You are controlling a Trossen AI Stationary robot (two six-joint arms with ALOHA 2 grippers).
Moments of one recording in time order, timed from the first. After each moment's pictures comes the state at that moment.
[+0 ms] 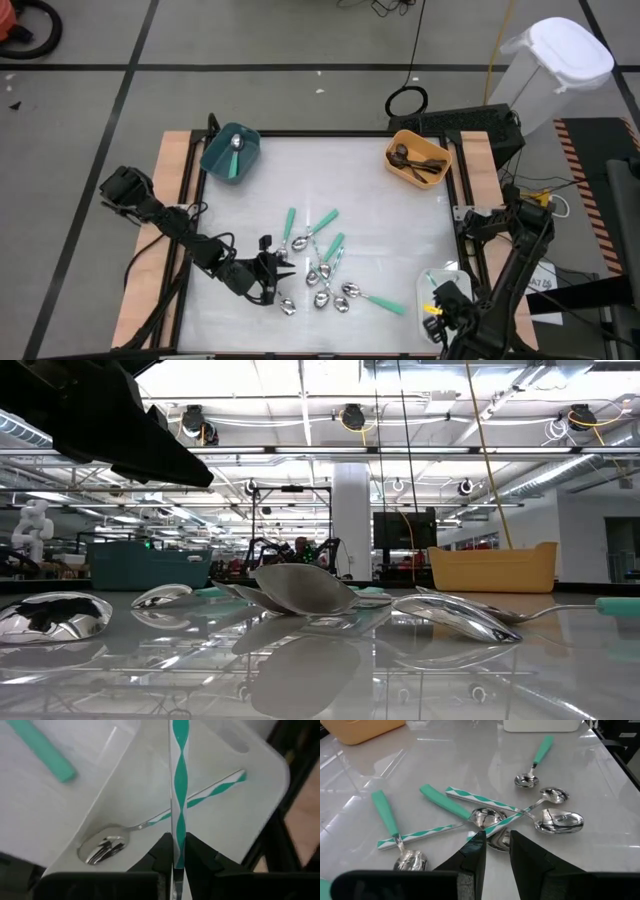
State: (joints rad) left arm -0.62 1.53 0.63 0.31 -0.60 -0.35; right arm 1.10 1.75 1.43 -1.49 0.02 2.14
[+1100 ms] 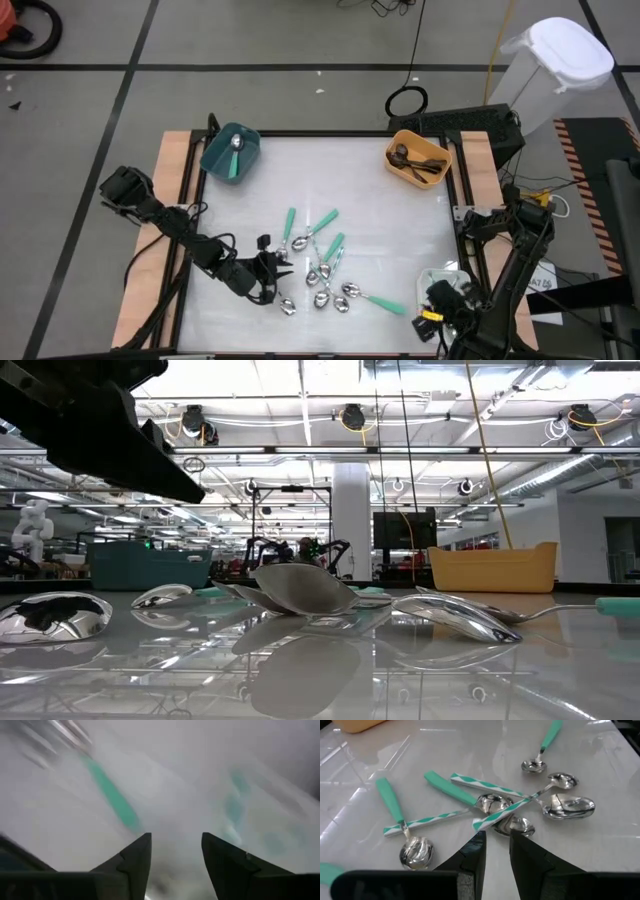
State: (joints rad) left arm -0.62 1.53 0.63 0.24 -0.60 -0.38; right arm 1.10 1.75 1.45 -1.45 0.39 2.15
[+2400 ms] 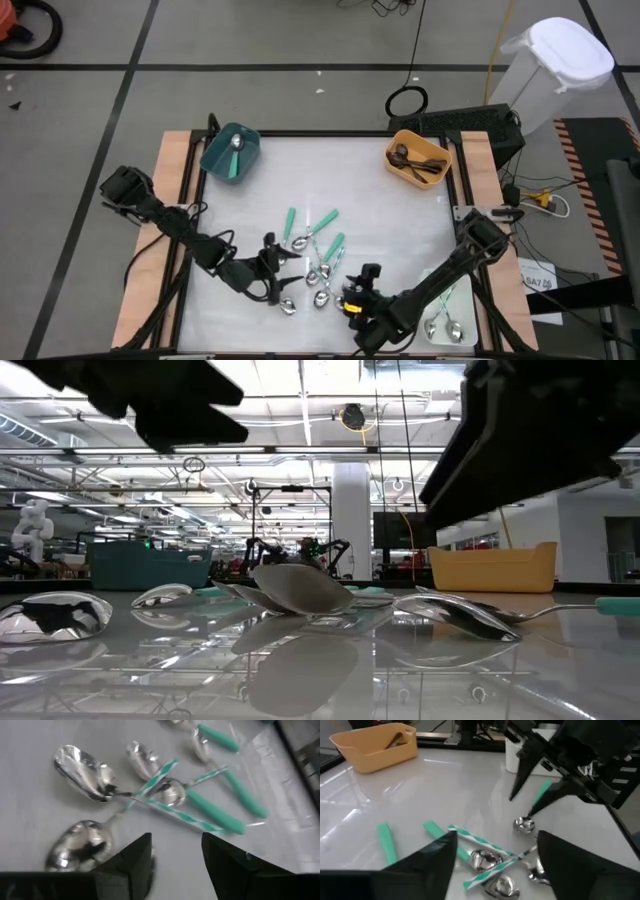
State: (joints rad) left arm -0.60 1.53 0.69 0.40 -0.66 -0.32; right arm 0.71 2.05 1.45 -0.82 0.86 0.69
